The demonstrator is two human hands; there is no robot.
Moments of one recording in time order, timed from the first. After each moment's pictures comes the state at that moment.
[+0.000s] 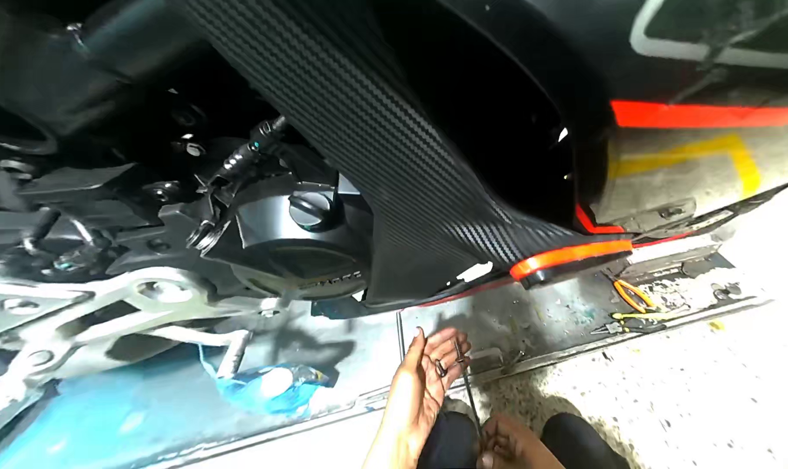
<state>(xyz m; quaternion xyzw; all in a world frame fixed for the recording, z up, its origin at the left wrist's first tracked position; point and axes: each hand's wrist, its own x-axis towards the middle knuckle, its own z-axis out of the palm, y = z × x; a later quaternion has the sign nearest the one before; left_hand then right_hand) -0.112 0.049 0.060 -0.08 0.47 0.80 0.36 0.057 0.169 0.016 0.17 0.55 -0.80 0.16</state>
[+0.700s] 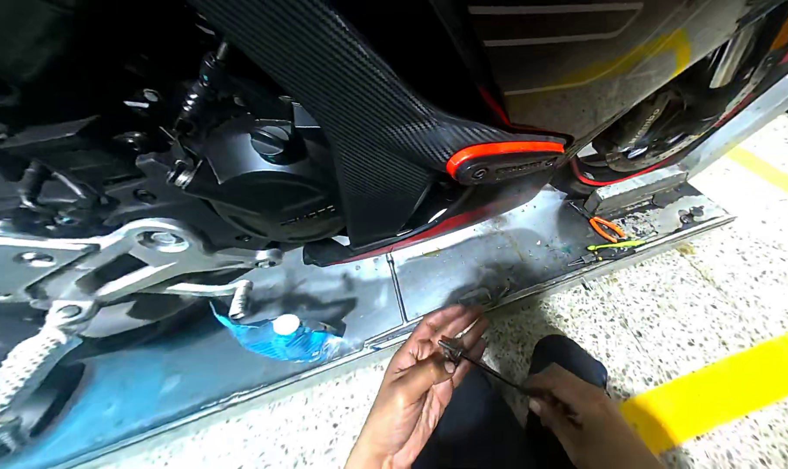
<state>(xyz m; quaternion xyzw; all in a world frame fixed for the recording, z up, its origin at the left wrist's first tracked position) -0.032 0.007 0.102 0.15 0.33 0.82 0.44 0.156 0.179 0.064 0.12 0.86 -0.49 -0.09</state>
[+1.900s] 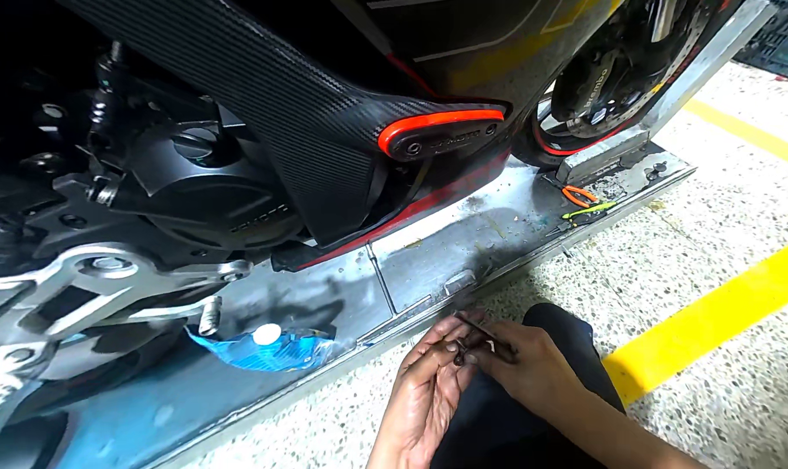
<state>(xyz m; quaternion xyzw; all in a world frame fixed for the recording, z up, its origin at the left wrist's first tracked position) 0.004 0.014 0.090 -0.01 0.36 0.80 0.48 0.113 0.154 0.074 0.15 0.80 -0.55 -0.17</state>
